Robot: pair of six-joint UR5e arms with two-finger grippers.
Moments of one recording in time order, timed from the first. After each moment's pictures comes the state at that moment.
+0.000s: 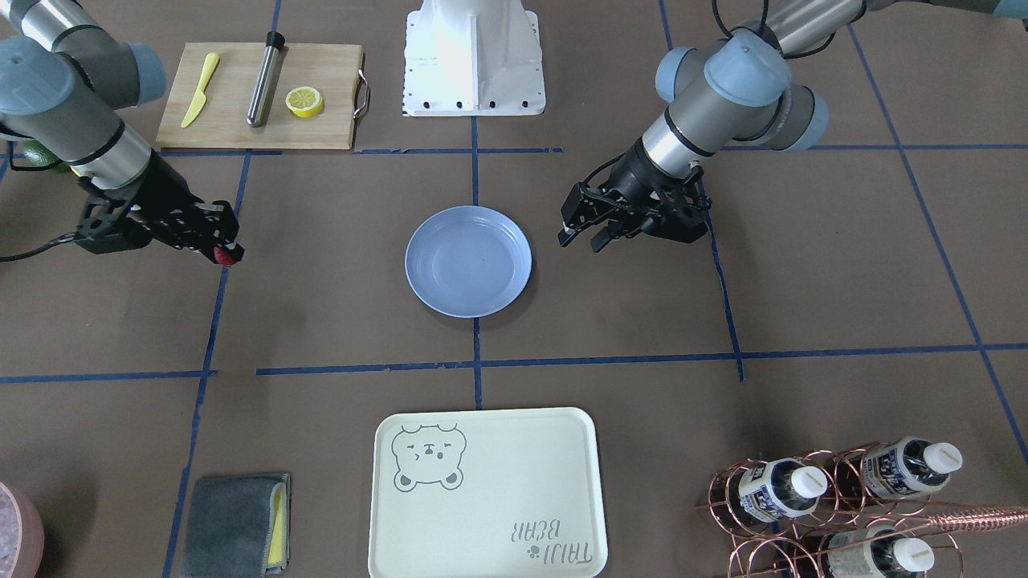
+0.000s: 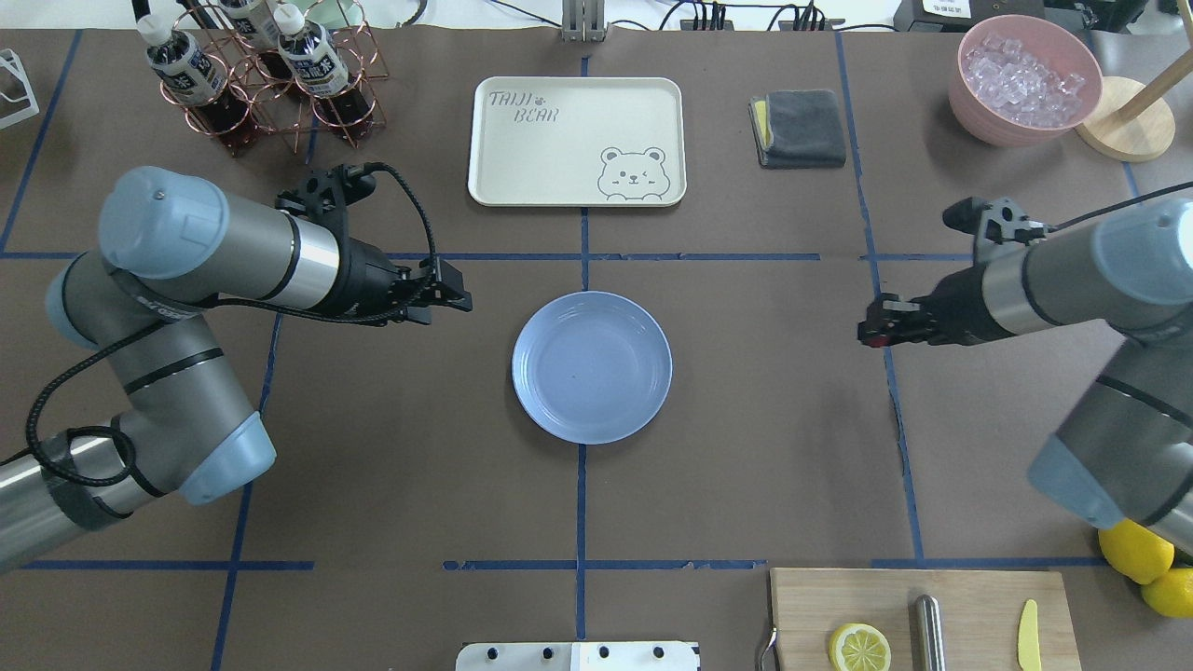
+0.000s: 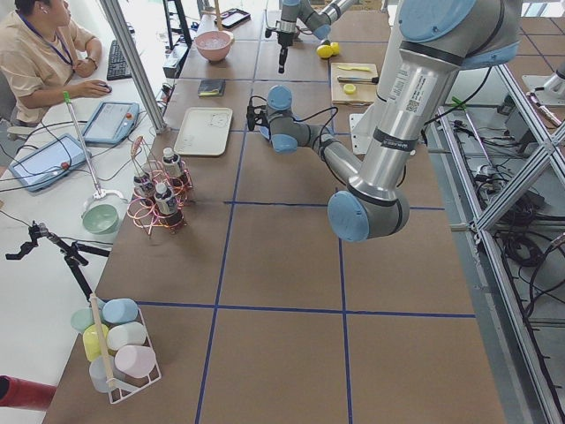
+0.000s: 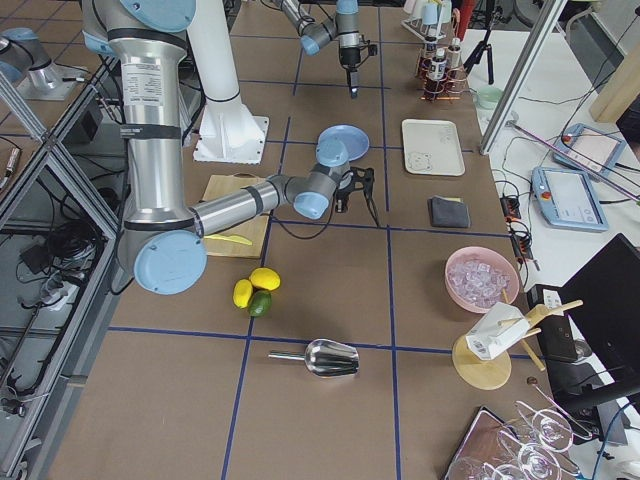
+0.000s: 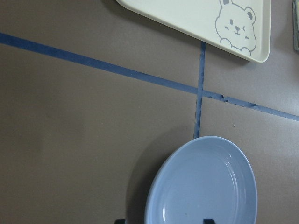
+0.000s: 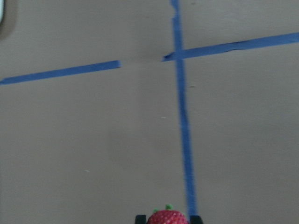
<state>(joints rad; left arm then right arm) -0.69 -1.96 -1.71 -2.29 -2.04 -1.42 0.75 -1.43 1.81 -0.95 2.07 1.31</state>
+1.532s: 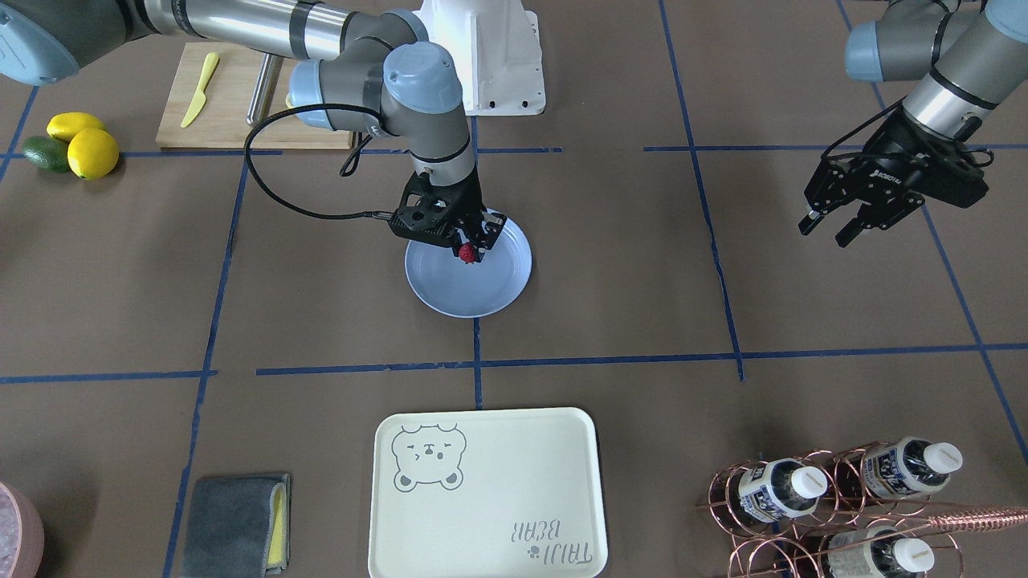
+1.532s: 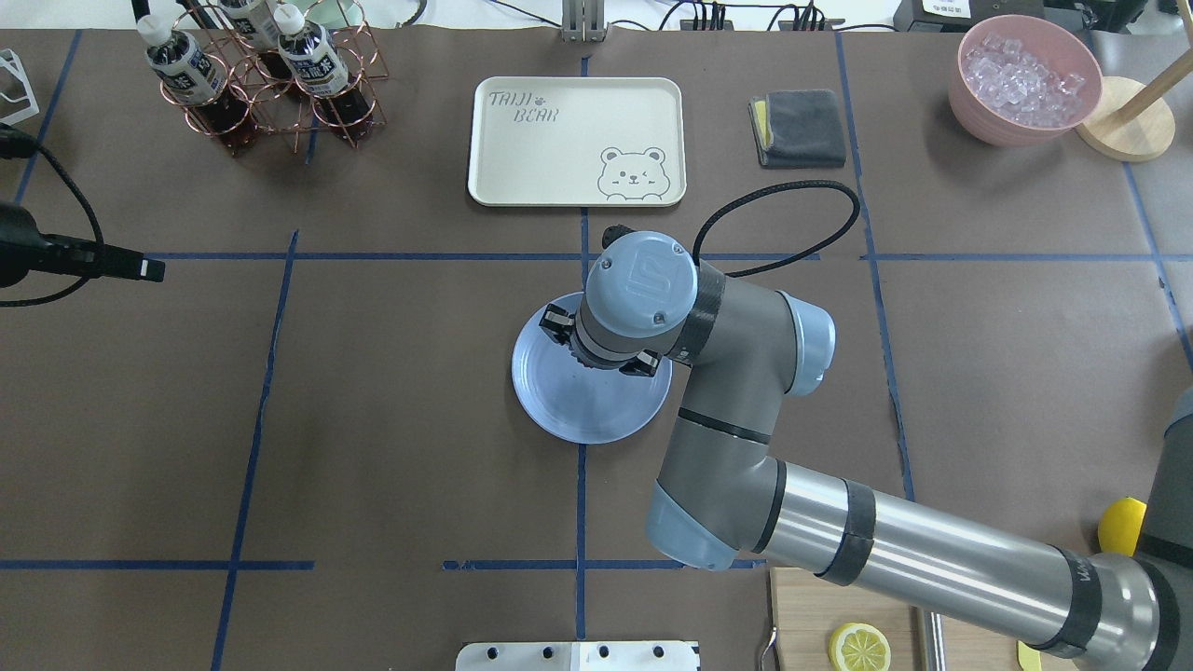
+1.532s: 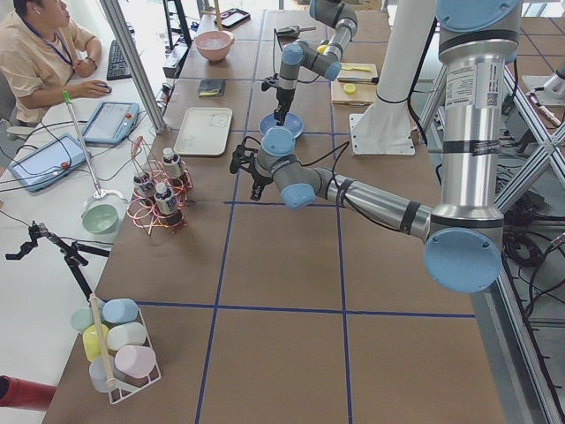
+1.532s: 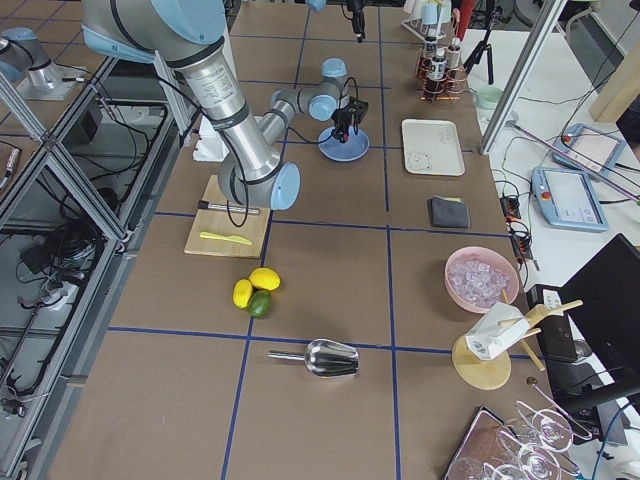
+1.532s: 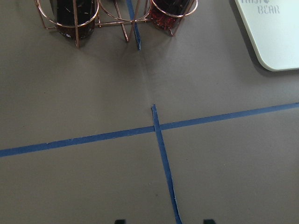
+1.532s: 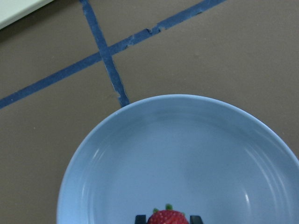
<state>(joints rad) -1.02 -1.53 -1.88 -2.30 -2.17 -0.84 0.44 -0.81 1.50 -1.39 1.74 1.69</state>
